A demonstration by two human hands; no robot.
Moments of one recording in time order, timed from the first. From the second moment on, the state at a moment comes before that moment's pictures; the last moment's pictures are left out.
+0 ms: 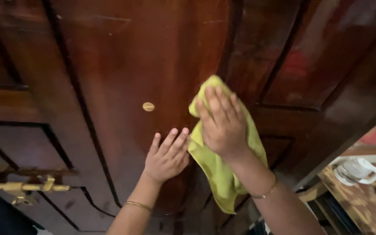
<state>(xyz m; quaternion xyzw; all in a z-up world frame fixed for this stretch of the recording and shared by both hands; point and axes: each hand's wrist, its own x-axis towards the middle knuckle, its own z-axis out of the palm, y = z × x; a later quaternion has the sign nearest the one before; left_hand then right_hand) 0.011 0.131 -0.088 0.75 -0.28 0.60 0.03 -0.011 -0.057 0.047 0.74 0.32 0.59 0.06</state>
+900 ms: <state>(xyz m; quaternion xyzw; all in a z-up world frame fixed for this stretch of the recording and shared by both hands) 0.019 0.331 -0.039 0.77 -0.26 0.59 -0.01 0.011 0.059 0.134 0.73 0.21 0.65 0.02</state>
